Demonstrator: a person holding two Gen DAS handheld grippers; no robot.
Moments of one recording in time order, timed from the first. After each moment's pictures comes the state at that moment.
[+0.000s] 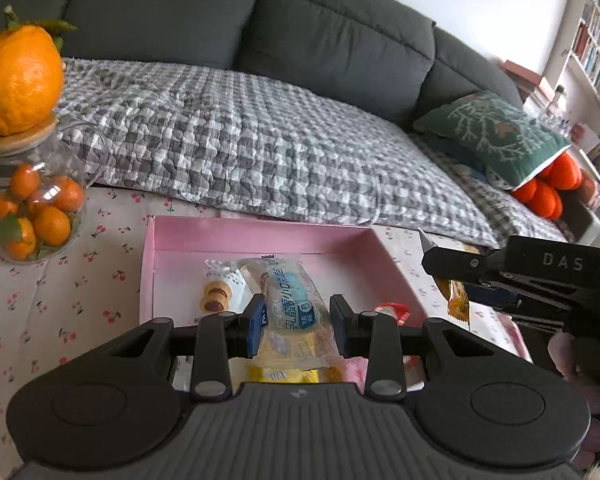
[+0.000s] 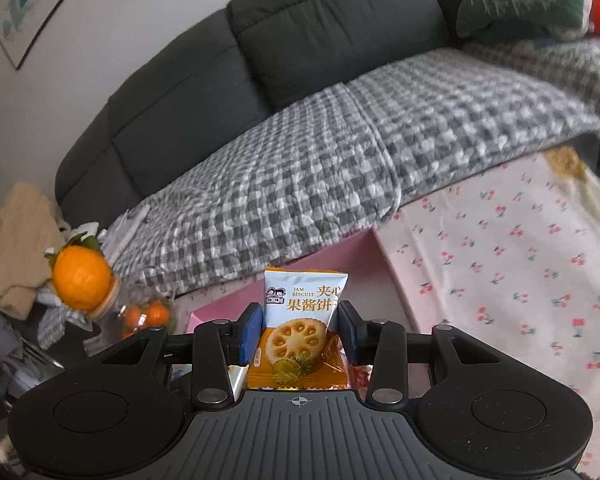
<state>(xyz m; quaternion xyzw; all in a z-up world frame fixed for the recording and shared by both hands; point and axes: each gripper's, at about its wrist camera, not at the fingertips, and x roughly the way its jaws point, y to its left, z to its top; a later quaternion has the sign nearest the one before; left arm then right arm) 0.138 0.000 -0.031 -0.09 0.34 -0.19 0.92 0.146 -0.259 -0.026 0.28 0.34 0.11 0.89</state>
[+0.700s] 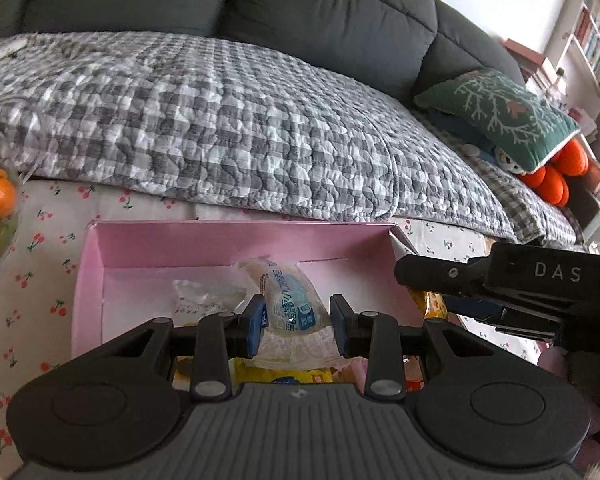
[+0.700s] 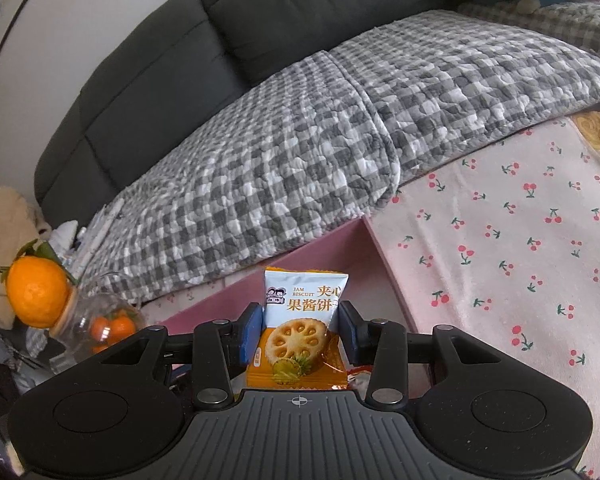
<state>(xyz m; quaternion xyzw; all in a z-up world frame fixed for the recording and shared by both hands) 0.197 -0.016 -0.063 -0.08 0.37 -0.22 0.90 0.211 -0.254 -0.067 0.29 0.37 0.10 0.88</state>
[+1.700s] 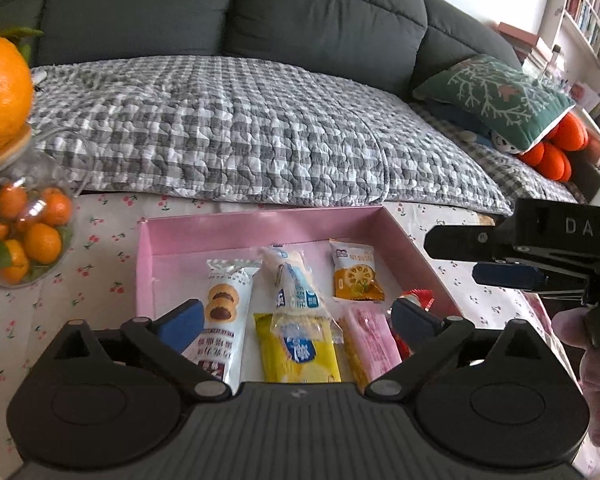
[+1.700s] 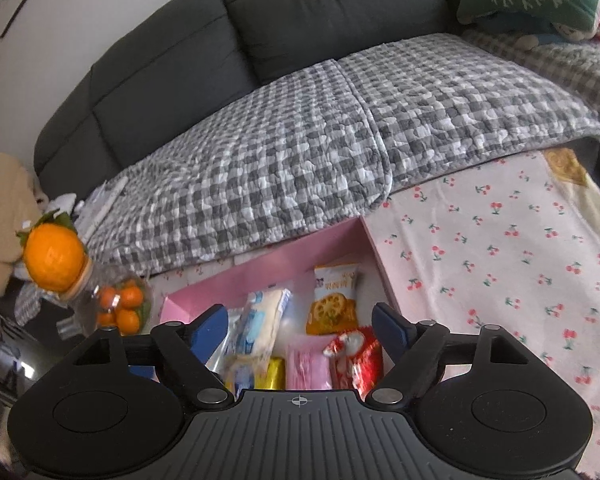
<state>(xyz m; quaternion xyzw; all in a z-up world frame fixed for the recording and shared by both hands) 0.147 -0.005 -0.031 -0.03 0.37 -0.20 0.91 0.164 -0.252 -0.014 0.24 0.39 0.09 0.89</state>
